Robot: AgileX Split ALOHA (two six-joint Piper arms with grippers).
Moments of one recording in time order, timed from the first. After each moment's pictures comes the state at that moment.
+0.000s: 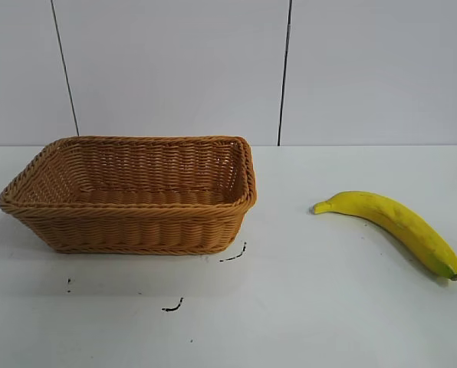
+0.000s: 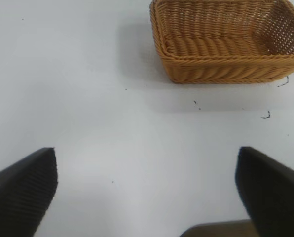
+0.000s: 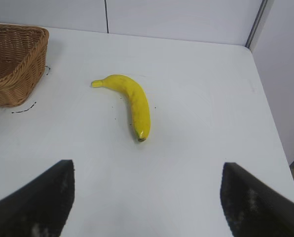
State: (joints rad) left arm -0.02 0.00 -0.49 -0.06 1.07 0.06; right arm 0.04 -0.01 -0.50 -0.01 1.02 -0.01
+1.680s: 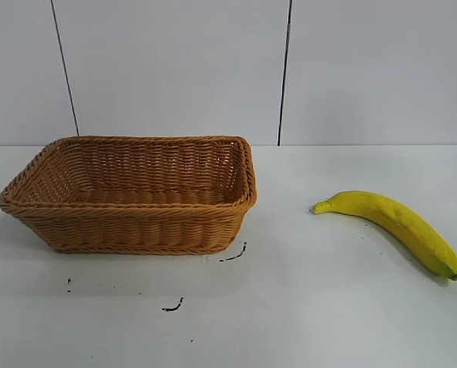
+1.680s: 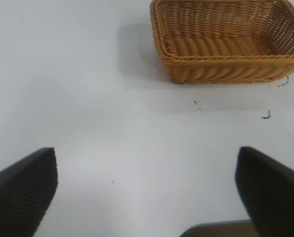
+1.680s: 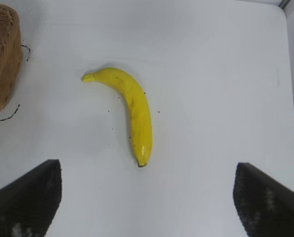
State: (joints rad) left arm -0.02 0.00 -0.49 -0.06 1.07 0.06; right arm 0.04 1.50 -1.30 0.00 0.99 -0.05
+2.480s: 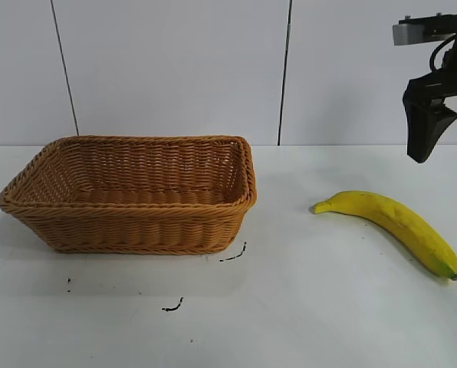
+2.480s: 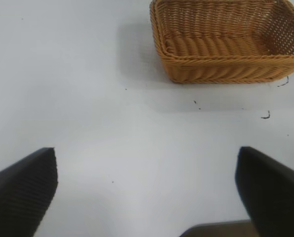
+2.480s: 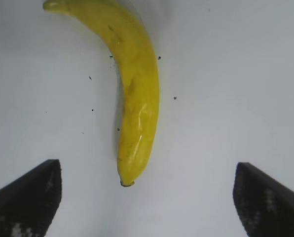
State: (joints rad) left arm -0.02 0.00 -0.49 -0.06 1.07 0.06; right arm 0.11 1.90 -1.46 0.01 1.00 -0.39
